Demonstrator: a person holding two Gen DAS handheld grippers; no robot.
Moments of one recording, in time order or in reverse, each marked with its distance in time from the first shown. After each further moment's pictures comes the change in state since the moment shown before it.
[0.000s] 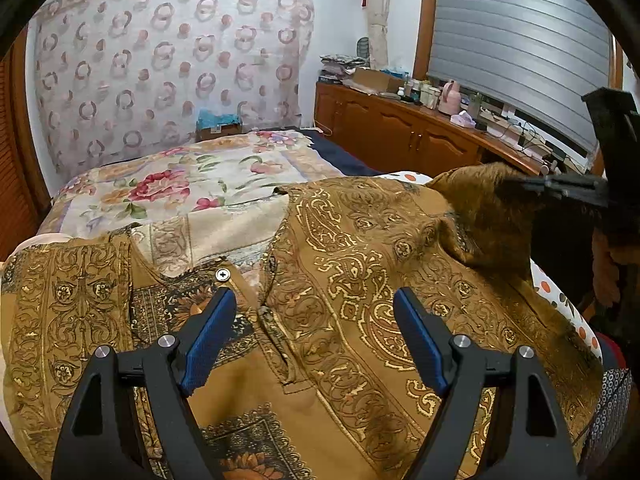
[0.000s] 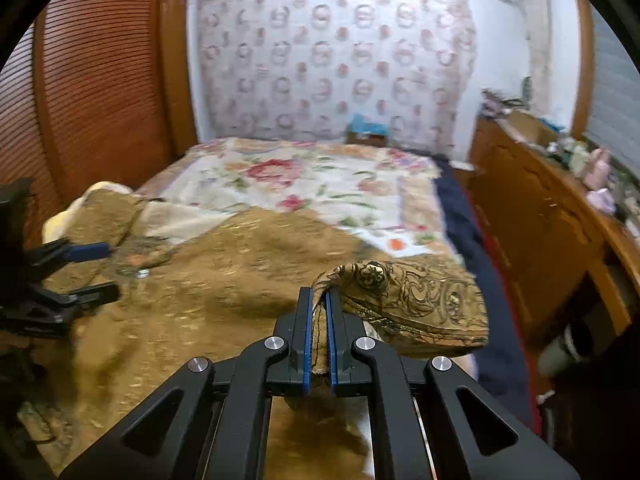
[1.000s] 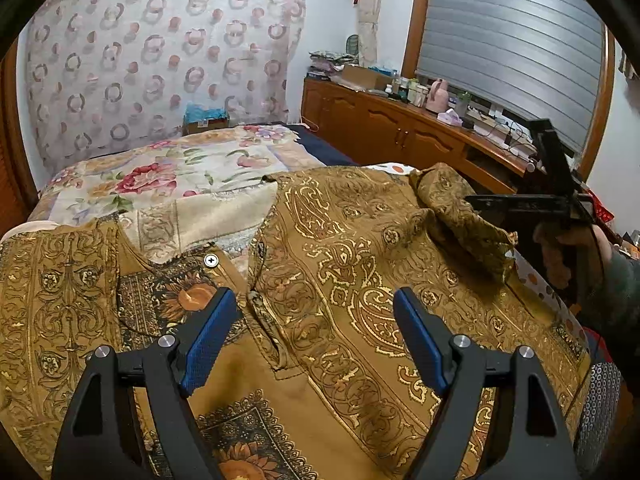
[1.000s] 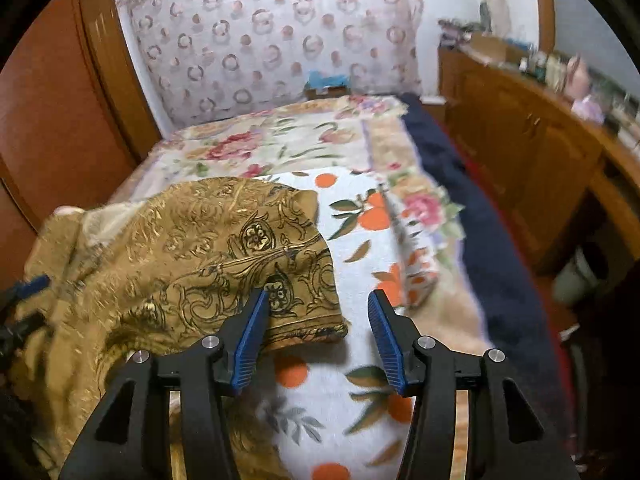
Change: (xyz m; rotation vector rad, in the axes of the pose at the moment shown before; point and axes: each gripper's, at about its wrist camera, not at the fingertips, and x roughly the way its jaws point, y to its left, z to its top) left arm -0.003 0.002 -0.010 -0.006 0.019 -0.066; right arm 0.054 -0.139 -0.045 0.252 0.130 -0.006
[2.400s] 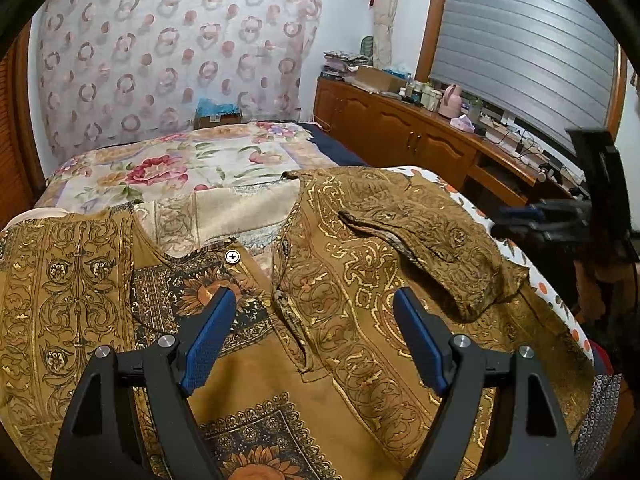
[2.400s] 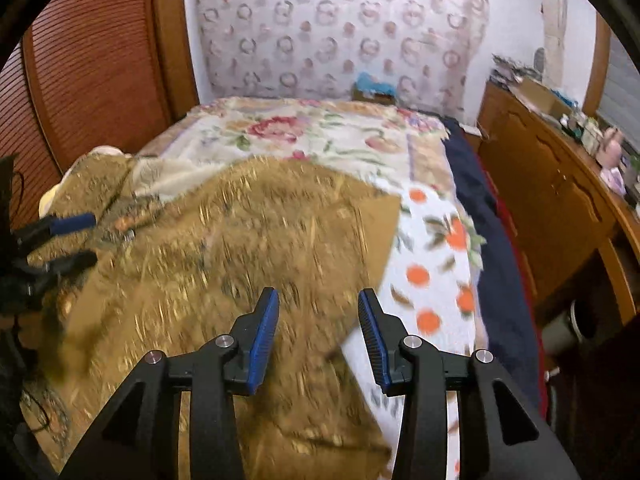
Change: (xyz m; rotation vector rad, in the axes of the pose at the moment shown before) left arm 0.003 0.014 0.001 -0.042 0.000 0.031; right arm -0.023 0.051 -0.021 -0.242 0.028 -0.037
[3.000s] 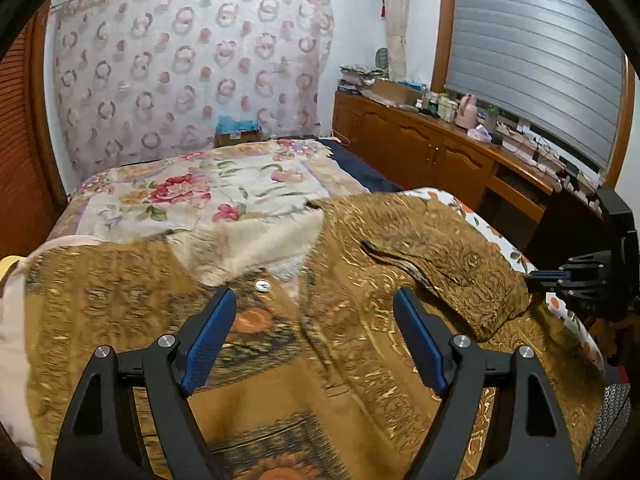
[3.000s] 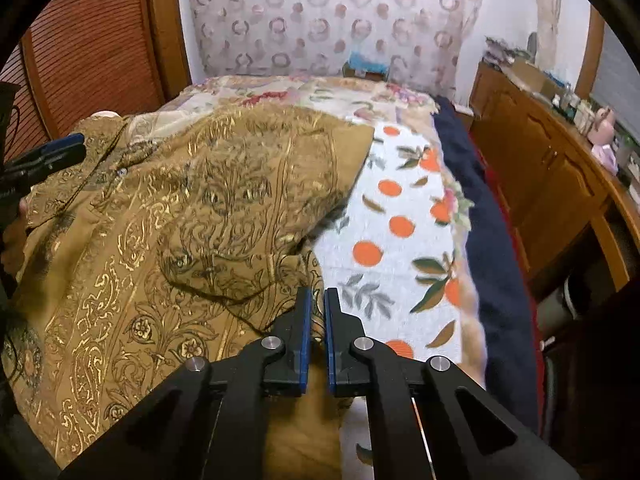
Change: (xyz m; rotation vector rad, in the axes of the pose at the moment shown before) left arm -0.024 0.009 0.019 0.010 -0.058 0.087; right arm -0.021 -0.009 -0.035 -0.003 0.033 -0.019
